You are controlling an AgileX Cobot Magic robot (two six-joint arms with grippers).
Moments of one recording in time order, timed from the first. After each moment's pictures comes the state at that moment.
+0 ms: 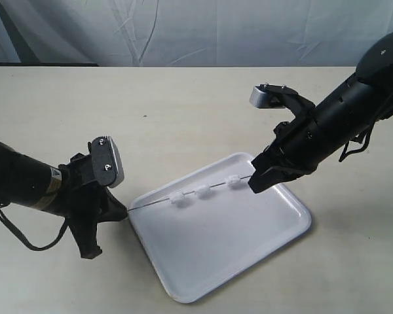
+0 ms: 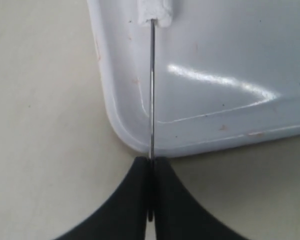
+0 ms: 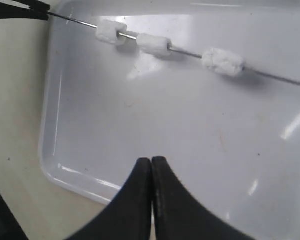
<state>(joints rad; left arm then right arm) -0.30 1.75 -0.61 1.75 -0.43 -0.94 0.27 1.76 -0.99 0.79 0.94 -0.90</state>
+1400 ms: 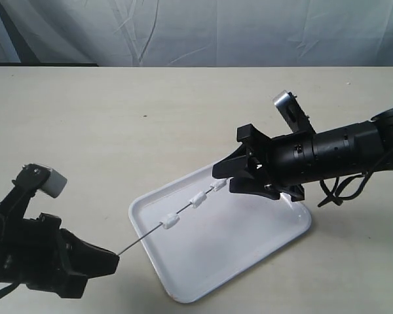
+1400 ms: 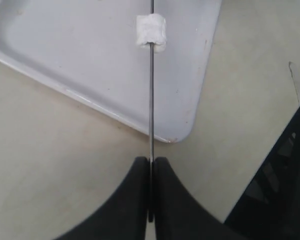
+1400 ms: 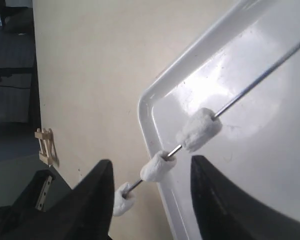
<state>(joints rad) -0.31 1.24 -0.28 1.75 -0.70 -1.79 0.27 1.76 -0.71 1.60 0.85 -0.99</state>
